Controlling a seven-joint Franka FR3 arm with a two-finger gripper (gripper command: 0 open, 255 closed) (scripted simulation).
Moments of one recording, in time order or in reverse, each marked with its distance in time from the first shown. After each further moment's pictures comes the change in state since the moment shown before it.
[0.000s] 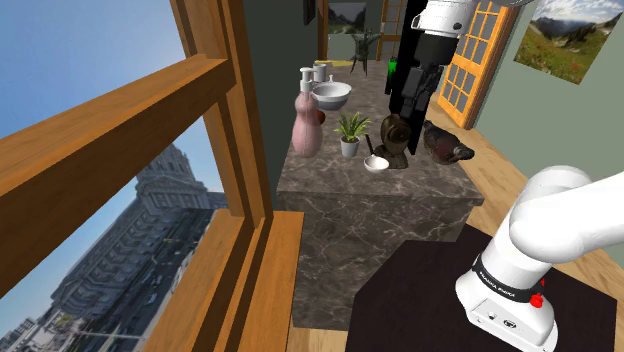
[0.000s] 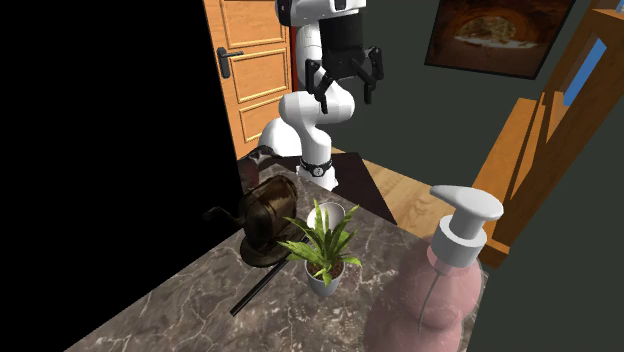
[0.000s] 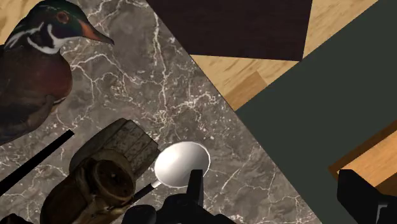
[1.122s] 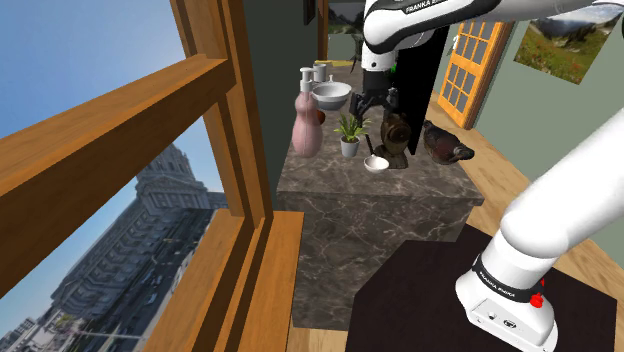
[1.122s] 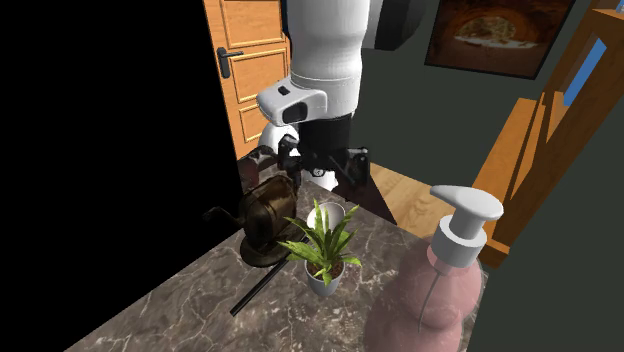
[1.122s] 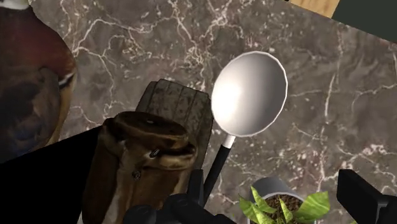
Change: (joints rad) arm -0.155 0.576 0.069 0.226 -0.098 0.216 0.415
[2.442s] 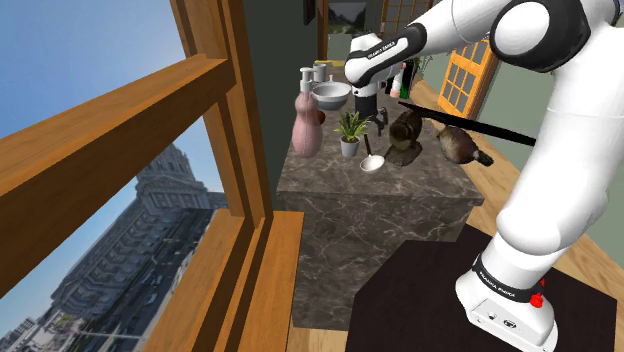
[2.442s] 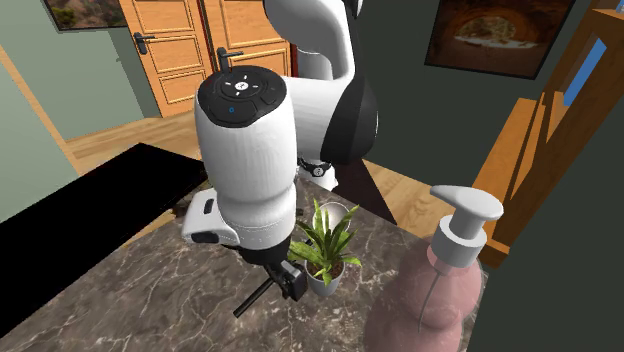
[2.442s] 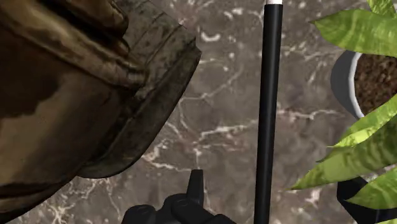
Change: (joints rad) arm -0.080 0.426 -0.051 0.227 -0.088 0.133 0.306
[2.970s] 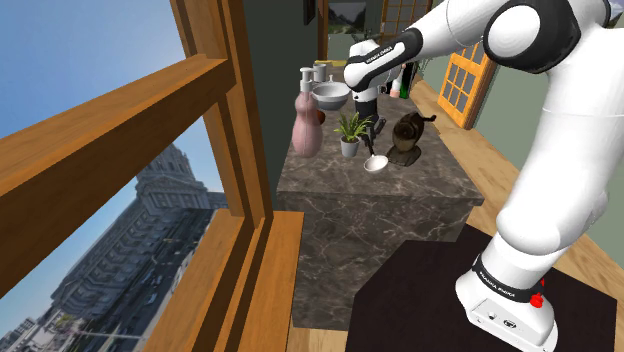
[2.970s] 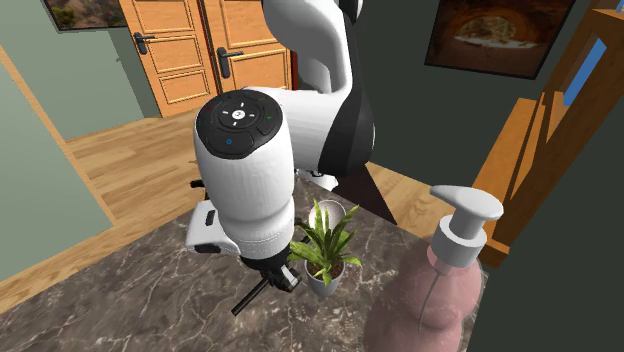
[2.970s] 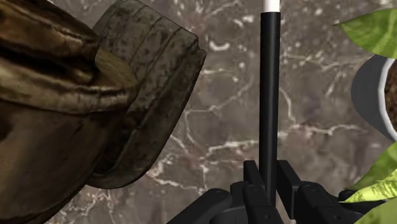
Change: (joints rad) arm -0.002 0.029 -0.002 0.004 0.001 -0.031 -0.002
